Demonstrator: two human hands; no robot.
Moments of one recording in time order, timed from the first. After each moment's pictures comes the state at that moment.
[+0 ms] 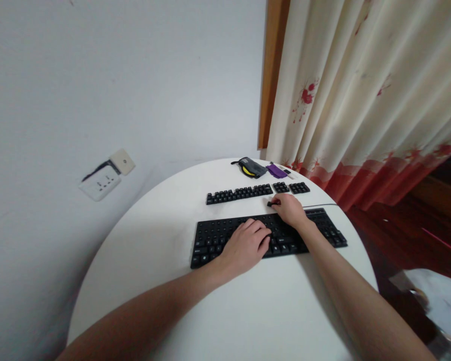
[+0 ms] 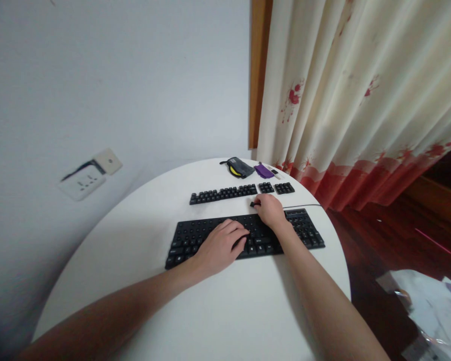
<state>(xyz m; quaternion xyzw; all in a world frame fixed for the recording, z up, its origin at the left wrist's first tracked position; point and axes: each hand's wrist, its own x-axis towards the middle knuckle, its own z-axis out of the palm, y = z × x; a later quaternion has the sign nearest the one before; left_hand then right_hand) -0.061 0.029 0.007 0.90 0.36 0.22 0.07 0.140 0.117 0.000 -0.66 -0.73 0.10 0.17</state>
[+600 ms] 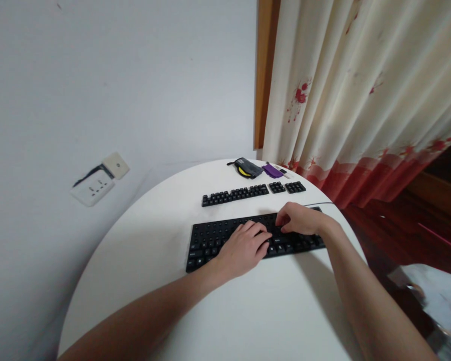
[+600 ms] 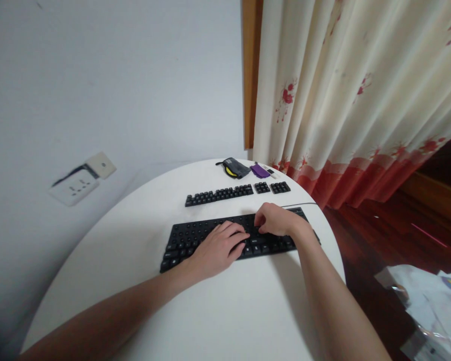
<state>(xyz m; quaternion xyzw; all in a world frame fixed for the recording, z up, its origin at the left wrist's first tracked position) -0.059 0.028 0.011 0.92 0.33 0.19 0.07 0.168 0.074 0.050 -0.55 -0.78 0.31 0.05</state>
